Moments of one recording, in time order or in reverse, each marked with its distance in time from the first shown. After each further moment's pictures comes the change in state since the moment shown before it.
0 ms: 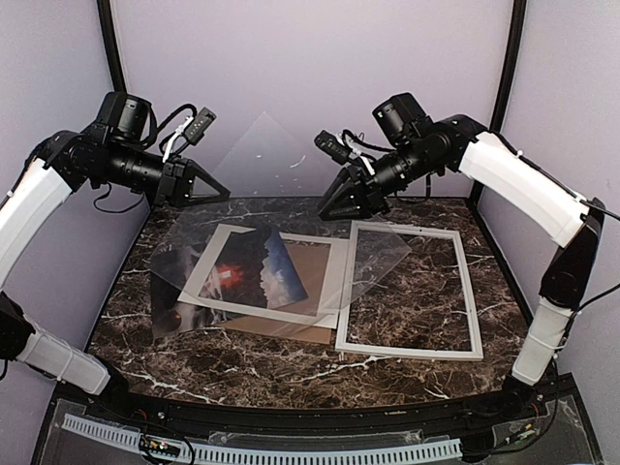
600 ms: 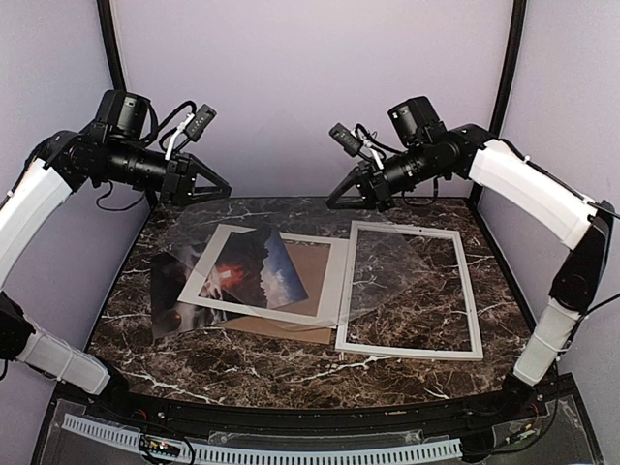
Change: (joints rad) left arm 0.000 0.000 0.000 0.036 -0.084 -0.001; right arm -0.059 -0.055 -0.117 0.159 -0.039 0.200
